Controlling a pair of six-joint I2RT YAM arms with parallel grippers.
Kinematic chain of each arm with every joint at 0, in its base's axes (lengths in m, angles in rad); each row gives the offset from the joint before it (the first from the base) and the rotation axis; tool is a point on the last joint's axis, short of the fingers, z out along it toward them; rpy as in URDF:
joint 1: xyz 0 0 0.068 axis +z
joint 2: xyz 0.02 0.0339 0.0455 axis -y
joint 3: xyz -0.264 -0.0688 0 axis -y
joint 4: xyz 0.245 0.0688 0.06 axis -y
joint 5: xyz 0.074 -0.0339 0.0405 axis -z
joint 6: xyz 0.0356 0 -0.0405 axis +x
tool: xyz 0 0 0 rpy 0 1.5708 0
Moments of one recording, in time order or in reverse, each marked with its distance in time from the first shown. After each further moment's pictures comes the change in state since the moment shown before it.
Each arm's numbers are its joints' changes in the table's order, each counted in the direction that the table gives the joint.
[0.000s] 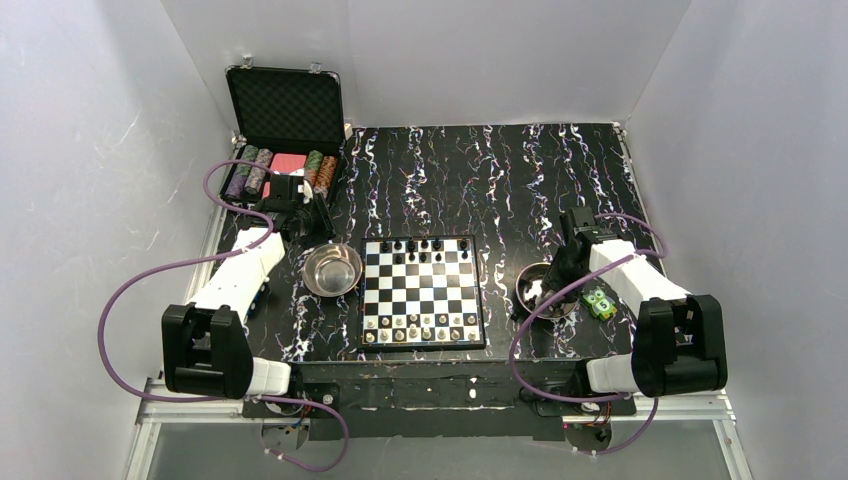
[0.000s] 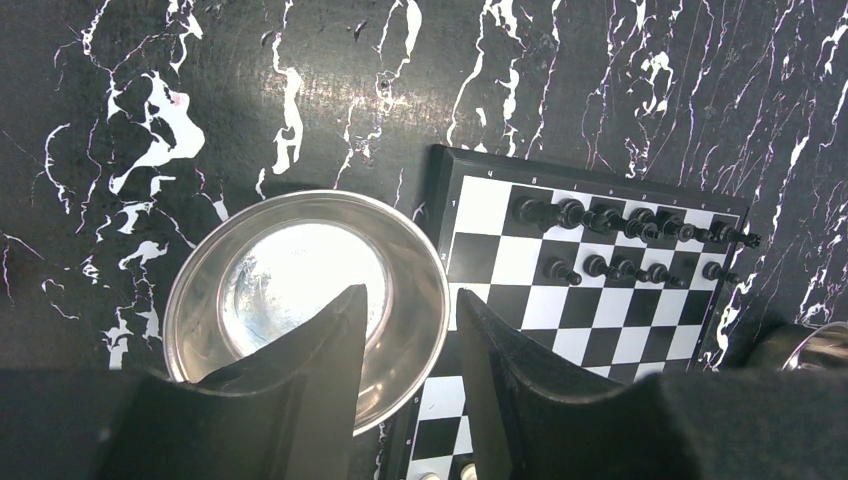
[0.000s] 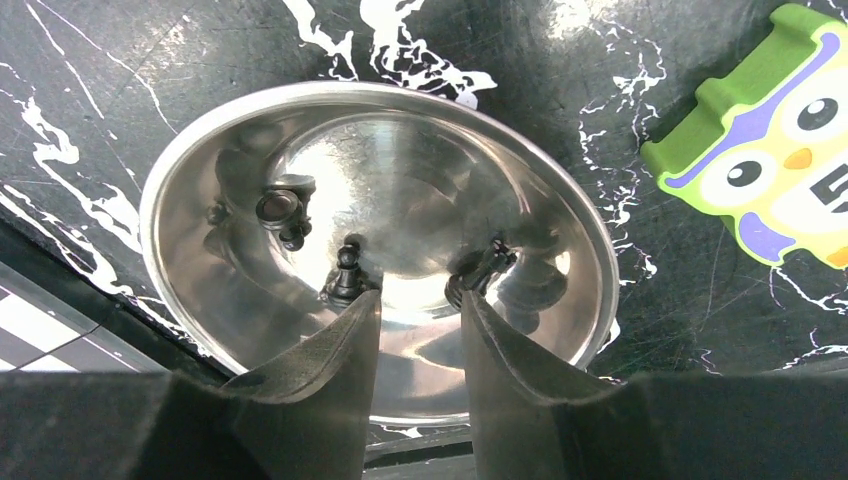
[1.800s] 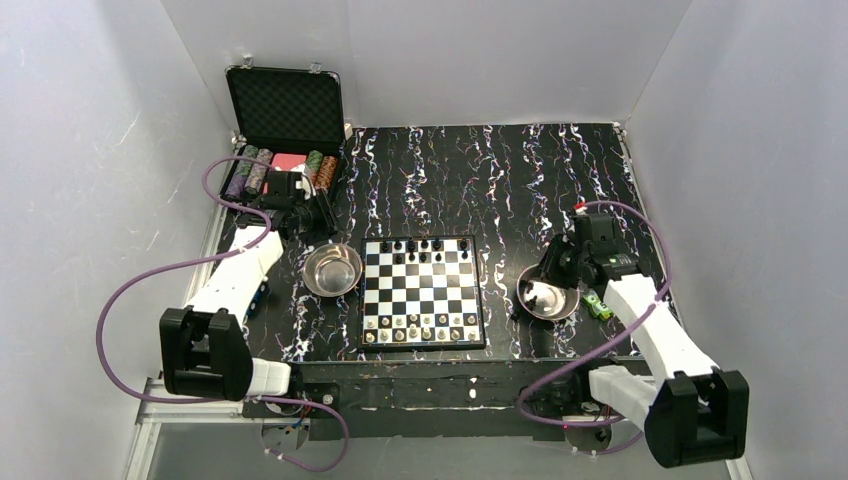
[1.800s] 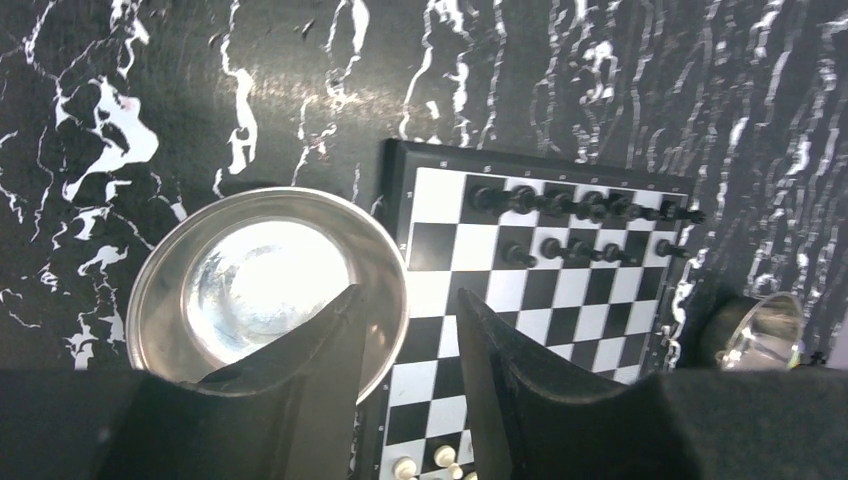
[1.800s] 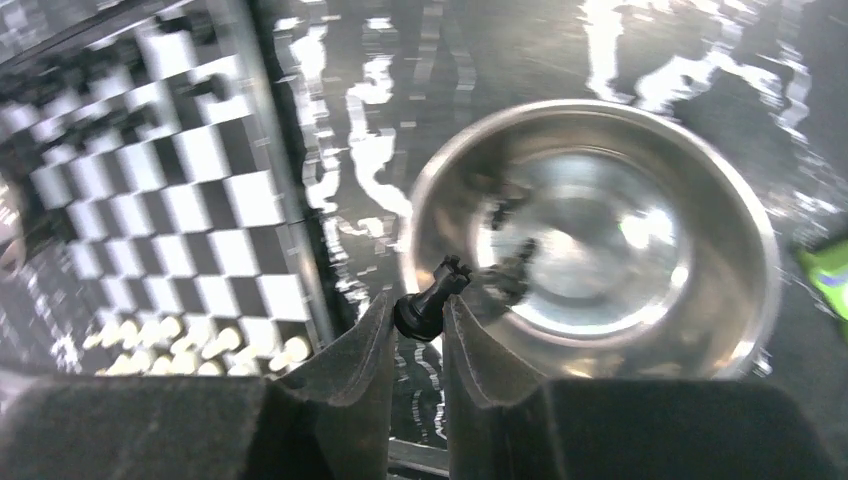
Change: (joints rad) left arm 0.000 0.005 0.018 -0.011 0.062 -0.007; right arm 0.003 0.286 -0.090 0.172 -0.203 -0.135
